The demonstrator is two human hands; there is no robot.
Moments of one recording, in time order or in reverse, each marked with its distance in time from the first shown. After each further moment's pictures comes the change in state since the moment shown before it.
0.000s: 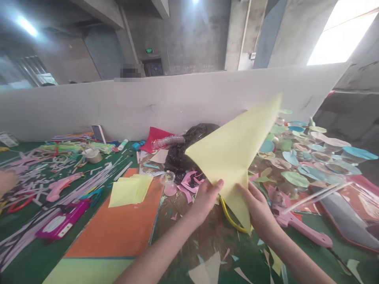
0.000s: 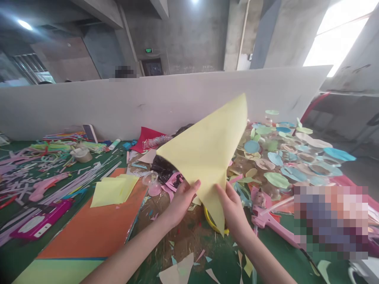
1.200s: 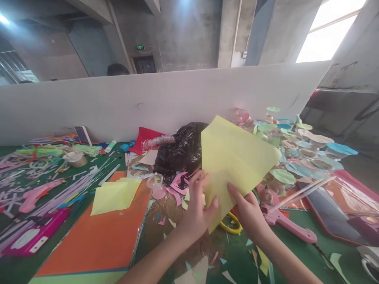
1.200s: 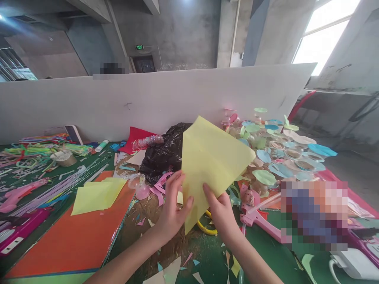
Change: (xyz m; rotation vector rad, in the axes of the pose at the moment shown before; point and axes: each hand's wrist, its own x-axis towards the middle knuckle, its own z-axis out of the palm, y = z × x) left_hand -0.013 -0.010 -0.004 0.572 -0.067 0.621; right_hand 0.002 0.000 0.002 0.165 0.029 -0.045
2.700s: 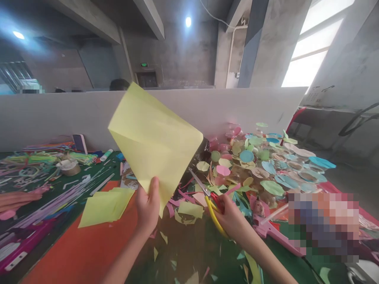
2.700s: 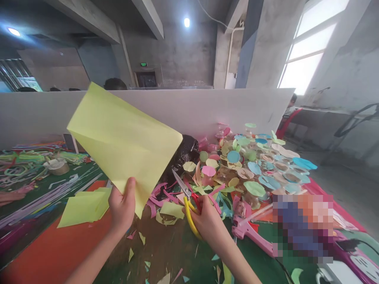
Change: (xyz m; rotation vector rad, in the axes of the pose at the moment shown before) left_hand 0.027 0.002 -0.076 0.163 0.736 -0.218; right_hand 0.014 0.007 -0.011 -0.963 -0.176 -0.152
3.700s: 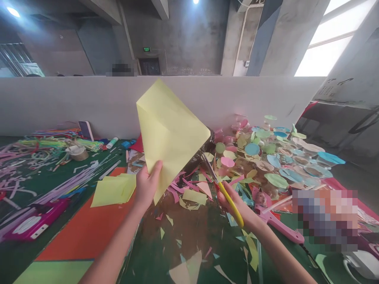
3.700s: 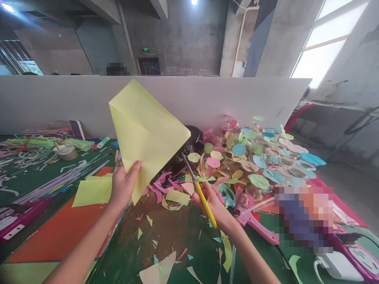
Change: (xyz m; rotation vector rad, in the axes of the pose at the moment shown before) left_hand 0.027 -0.009 -0.017 0.028 -0.177 -0.063; right_hand -0.003 -0.002 -0.016 0.446 -0.298 -0.066
